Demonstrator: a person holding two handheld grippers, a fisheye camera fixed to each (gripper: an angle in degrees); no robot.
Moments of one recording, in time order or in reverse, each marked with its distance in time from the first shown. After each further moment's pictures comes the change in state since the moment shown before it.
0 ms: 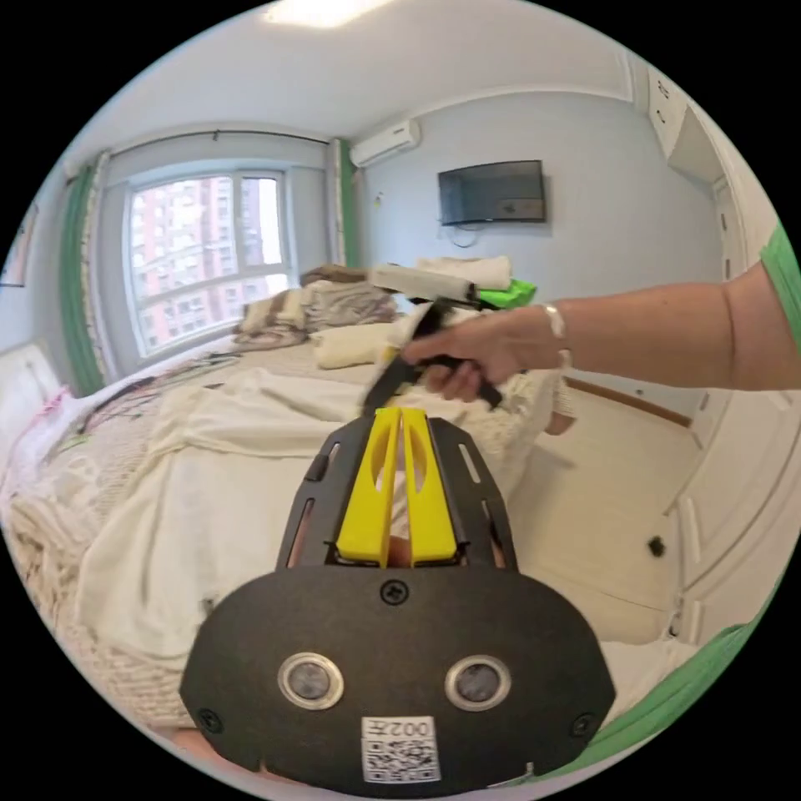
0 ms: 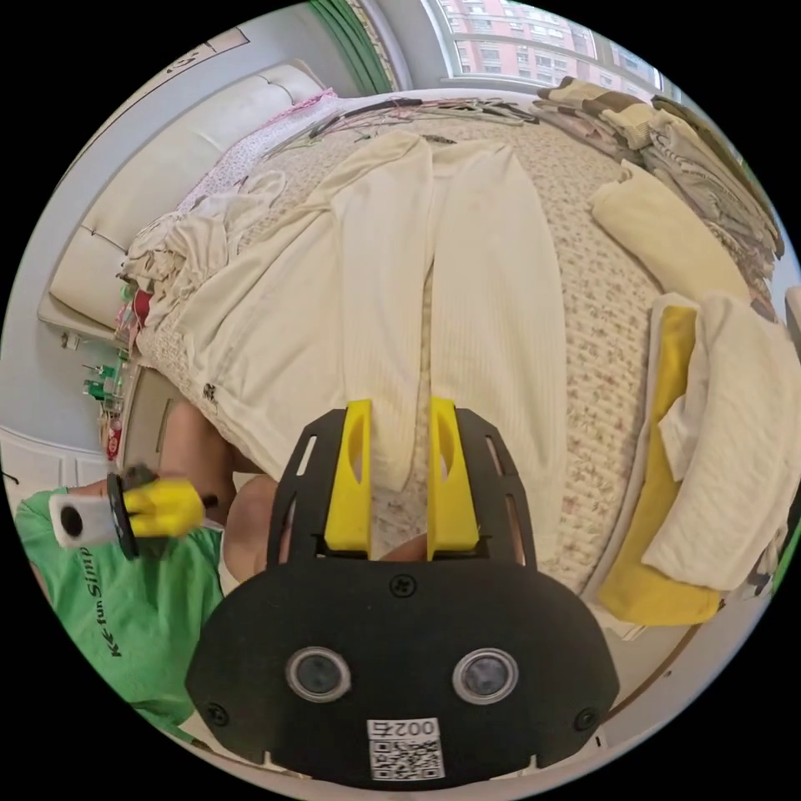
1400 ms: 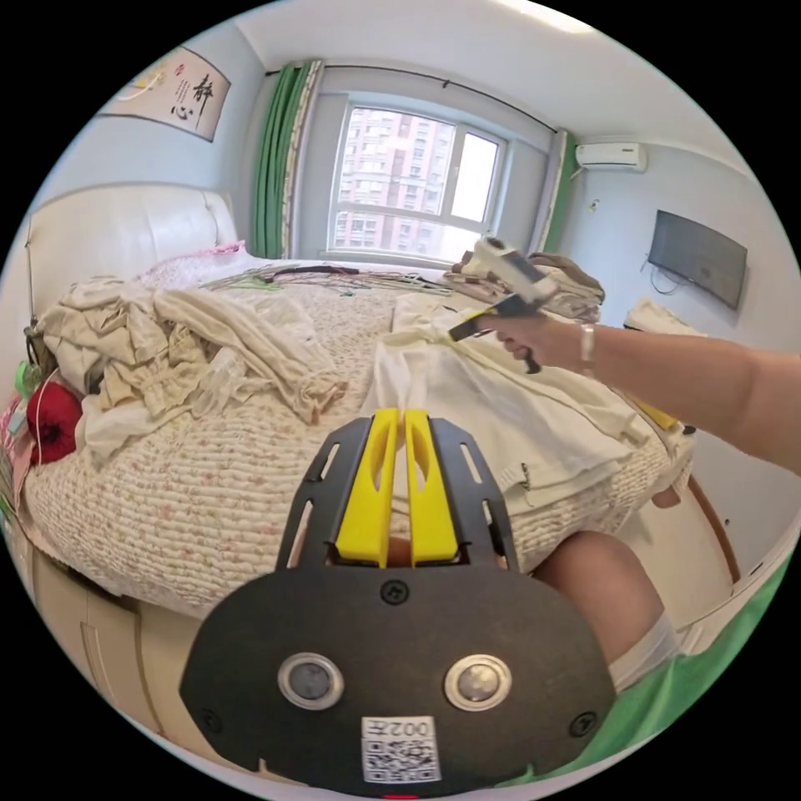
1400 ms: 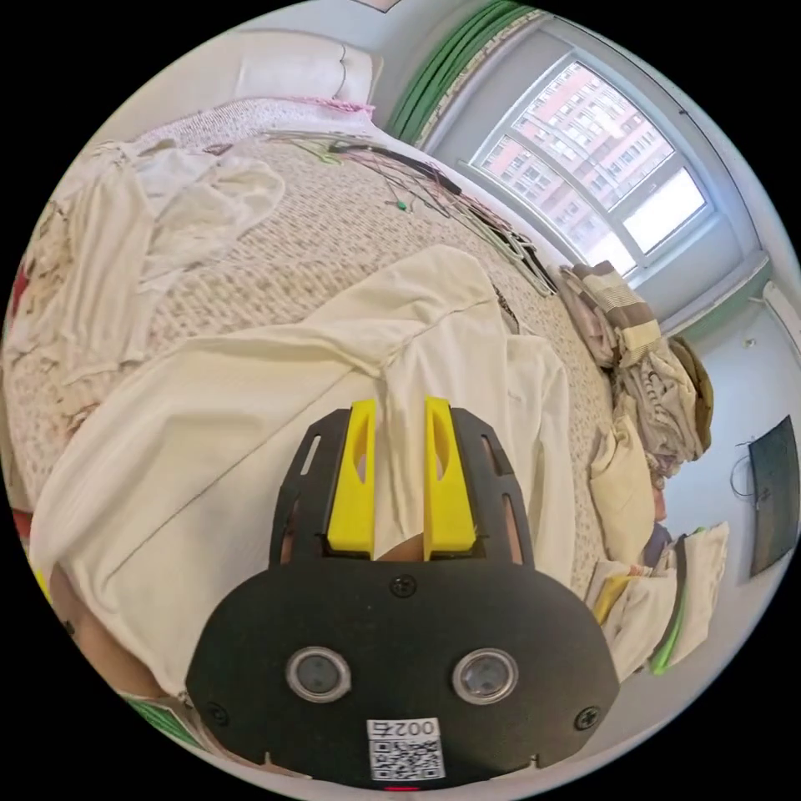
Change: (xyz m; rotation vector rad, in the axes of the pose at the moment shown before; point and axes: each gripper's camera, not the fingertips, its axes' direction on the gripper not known) left arm -0.246 0.152 -0.081 -0.148 -0.307 -0.427; right arm -0.246 -0.211 0.183 0.231 0.650 -0.173
